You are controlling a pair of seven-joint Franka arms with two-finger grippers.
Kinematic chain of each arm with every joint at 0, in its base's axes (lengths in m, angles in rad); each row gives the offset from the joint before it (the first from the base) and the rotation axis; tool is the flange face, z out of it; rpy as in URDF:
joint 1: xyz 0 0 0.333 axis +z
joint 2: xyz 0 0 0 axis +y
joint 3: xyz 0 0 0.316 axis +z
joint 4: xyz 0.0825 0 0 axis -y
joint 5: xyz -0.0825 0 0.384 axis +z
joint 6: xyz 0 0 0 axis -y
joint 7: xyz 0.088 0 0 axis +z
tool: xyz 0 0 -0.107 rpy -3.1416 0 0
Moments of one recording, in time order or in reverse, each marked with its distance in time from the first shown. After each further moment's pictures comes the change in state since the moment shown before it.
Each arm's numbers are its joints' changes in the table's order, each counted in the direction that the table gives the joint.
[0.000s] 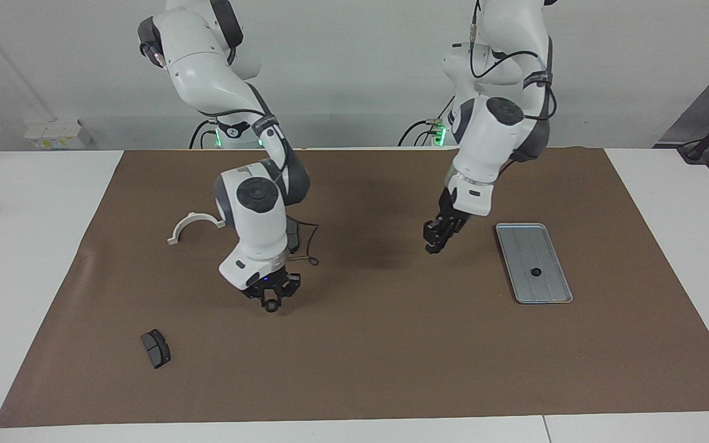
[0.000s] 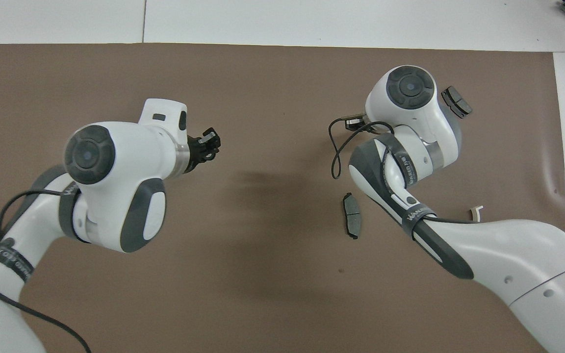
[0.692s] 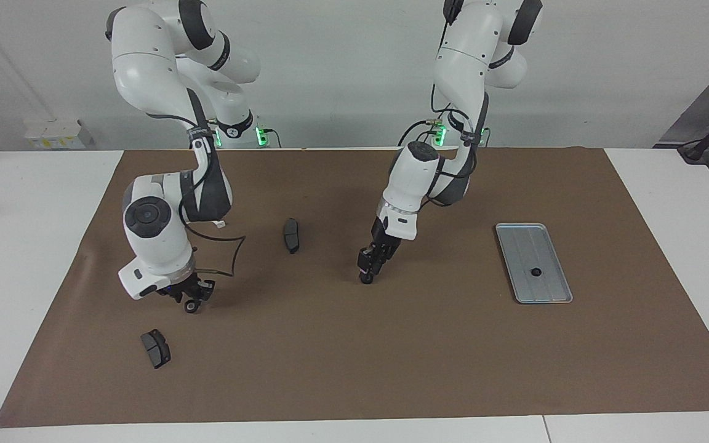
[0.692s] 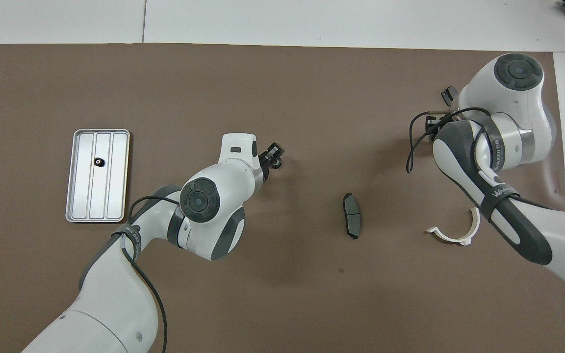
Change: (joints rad) left arm -0.152 0.252 0.008 0.005 0.000 0.407 0.198; right arm -0.232 -0.038 0.003 -0.072 0.000 -0.069 0.048
